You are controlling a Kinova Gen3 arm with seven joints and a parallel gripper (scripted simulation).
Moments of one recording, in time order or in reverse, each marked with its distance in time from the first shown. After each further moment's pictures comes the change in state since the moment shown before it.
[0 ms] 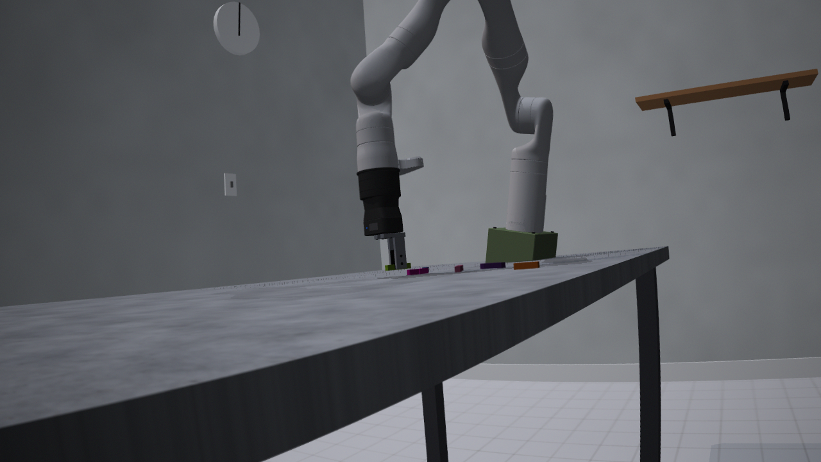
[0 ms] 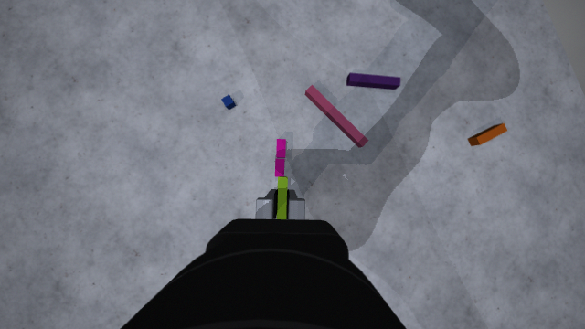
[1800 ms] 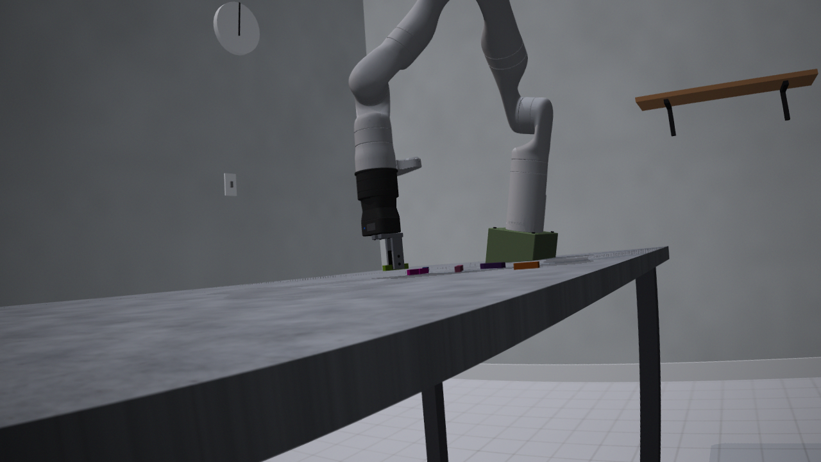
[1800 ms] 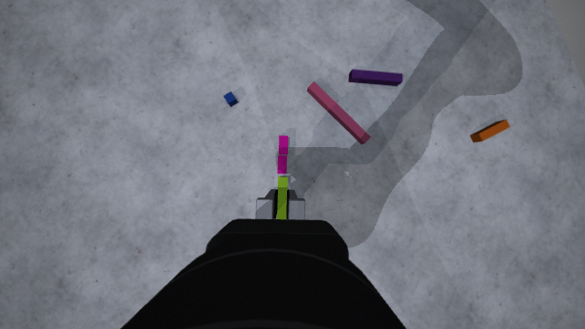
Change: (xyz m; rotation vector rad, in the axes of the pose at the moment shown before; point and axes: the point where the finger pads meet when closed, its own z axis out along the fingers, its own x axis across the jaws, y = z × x) arm -0.003 0.004 0.000 -0.004 0.000 0.003
